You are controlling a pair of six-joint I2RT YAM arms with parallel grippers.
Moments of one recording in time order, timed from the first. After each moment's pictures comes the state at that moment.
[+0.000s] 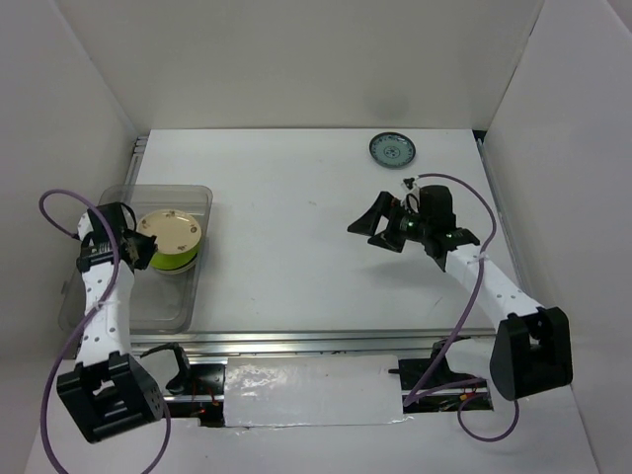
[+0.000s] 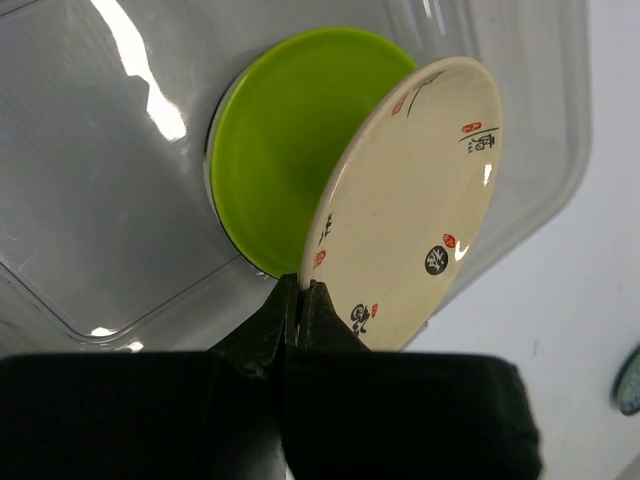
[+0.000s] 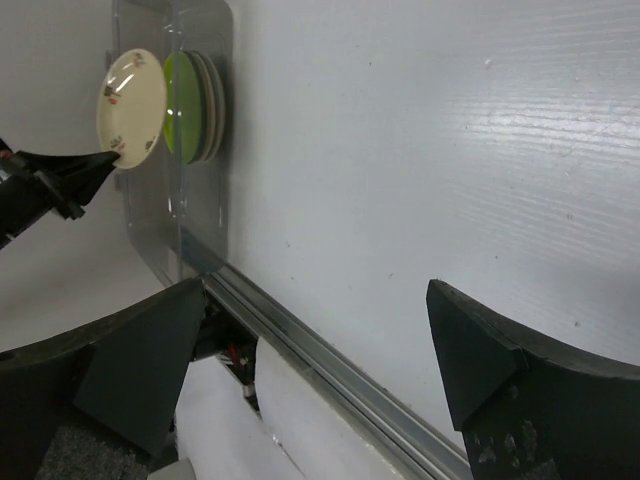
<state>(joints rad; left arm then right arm) 0.37 1.01 0.87 -0.69 -0.06 -0.87 0.20 1.22 0.79 -0.16 -0.59 0.72</state>
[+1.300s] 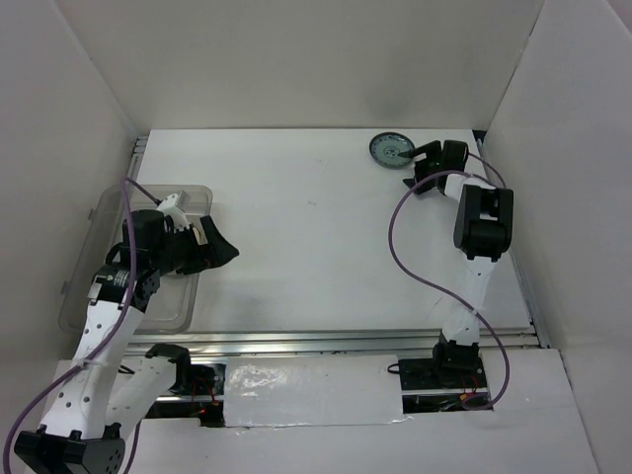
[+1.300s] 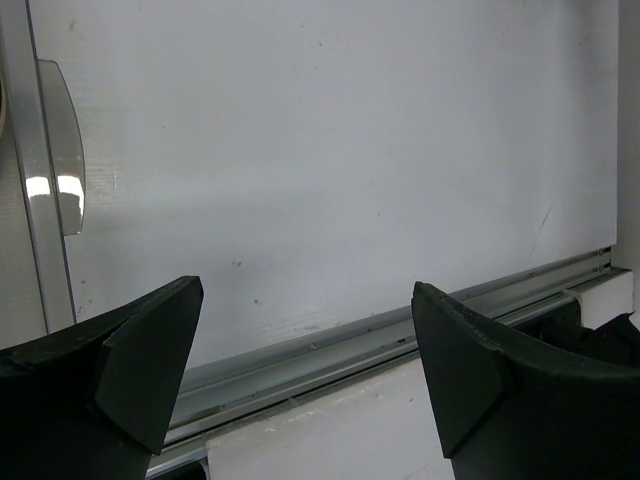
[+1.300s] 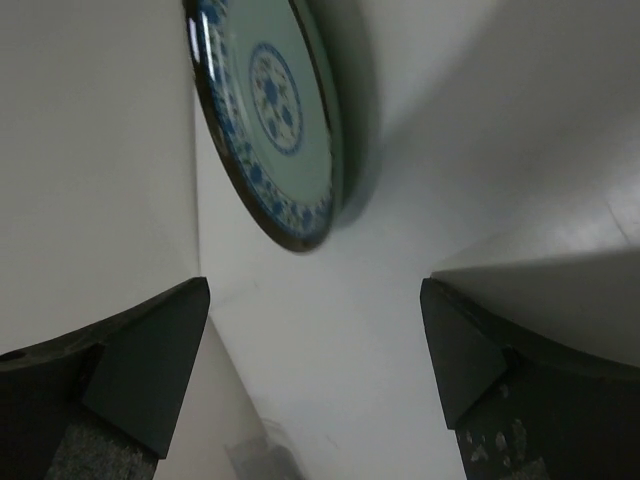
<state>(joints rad) -0.11 0.79 0.92 -0.77 0.32 -0.45 -0.14 2.27 1.56 0.10 -0.37 1.16</state>
